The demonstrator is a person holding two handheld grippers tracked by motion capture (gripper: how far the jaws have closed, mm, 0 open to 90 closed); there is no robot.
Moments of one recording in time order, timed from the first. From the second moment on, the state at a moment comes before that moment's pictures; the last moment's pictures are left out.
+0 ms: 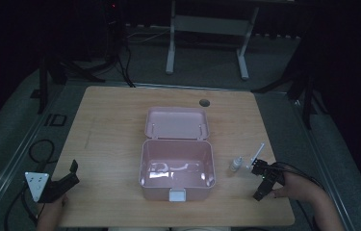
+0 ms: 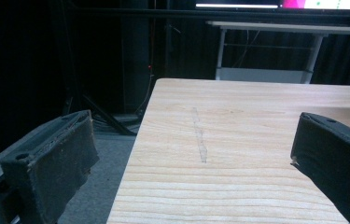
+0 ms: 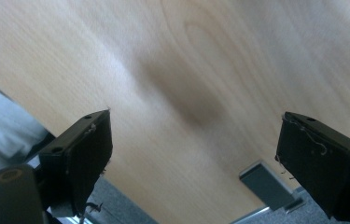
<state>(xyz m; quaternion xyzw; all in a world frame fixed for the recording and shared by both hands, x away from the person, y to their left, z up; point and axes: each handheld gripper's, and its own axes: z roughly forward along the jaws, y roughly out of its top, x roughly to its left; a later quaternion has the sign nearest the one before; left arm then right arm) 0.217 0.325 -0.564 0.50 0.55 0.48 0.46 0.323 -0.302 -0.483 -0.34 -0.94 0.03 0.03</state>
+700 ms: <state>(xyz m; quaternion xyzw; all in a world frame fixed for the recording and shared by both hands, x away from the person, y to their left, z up) 0.217 0.325 -0.564 0.50 0.55 0.48 0.47 0.376 -0.274 -0.473 -0.36 -0.93 0.00 0.02</state>
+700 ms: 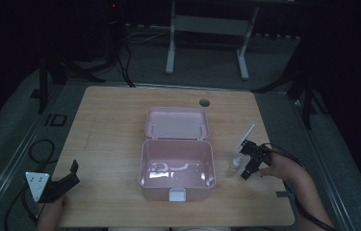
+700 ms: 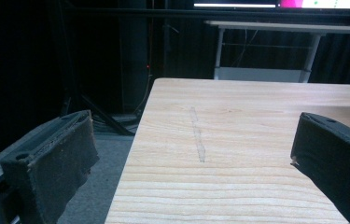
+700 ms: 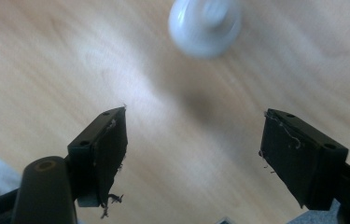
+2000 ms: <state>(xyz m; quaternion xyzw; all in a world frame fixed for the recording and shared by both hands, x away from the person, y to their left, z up) 0.217 0.324 -0.565 0.51 0.55 0.47 0.47 0.412 -0.243 -0.500 -0.33 -0.94 0.01 0.04</state>
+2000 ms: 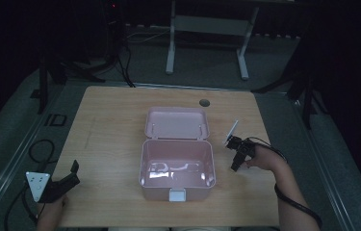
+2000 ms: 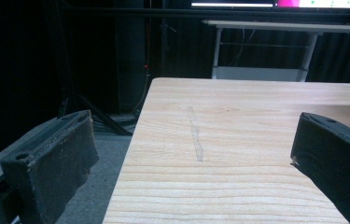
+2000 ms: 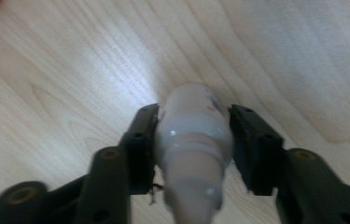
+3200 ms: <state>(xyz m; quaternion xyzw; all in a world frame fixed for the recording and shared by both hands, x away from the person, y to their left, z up) 0.217 0.324 -0.565 0.51 0.54 0.47 0.47 0.362 -0.230 -0.463 -0.08 -1.00 0.03 0.00</state>
